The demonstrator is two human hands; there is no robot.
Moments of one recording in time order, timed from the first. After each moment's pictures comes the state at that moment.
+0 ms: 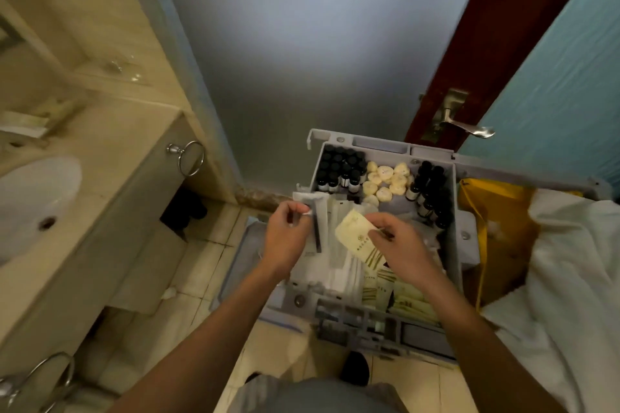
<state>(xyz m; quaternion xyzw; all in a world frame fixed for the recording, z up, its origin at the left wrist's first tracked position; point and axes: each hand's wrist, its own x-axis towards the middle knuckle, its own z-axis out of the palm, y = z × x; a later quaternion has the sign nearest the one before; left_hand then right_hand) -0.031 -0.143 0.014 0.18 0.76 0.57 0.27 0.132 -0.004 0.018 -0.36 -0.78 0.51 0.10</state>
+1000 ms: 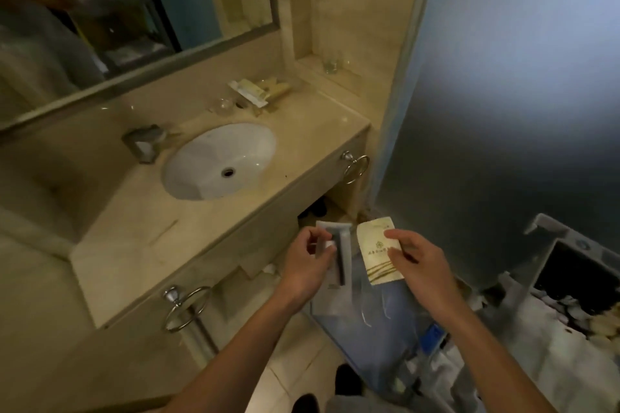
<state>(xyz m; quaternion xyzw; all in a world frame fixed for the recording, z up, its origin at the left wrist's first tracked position) -0.208 -0.387 0.018 0.00 0.80 0.58 0.17 -0.144 -0.190 0.031 -0.21 -0.76 0.61 0.00</state>
